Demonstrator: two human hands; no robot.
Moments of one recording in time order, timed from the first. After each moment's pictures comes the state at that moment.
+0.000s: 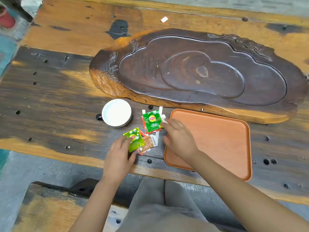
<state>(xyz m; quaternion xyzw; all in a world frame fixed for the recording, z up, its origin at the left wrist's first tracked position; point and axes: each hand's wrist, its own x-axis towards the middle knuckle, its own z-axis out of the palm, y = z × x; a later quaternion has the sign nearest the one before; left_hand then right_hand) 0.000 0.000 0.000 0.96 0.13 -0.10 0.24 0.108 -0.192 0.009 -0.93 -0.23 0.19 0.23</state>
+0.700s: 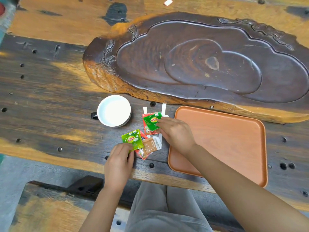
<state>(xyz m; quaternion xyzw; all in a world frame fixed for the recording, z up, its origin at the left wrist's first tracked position) -0.001 -0.005 -0.030 0.96 0.14 0.02 0.25 0.130 -0.174 -0.033 -0.90 -0.35 0.03 0.25</state>
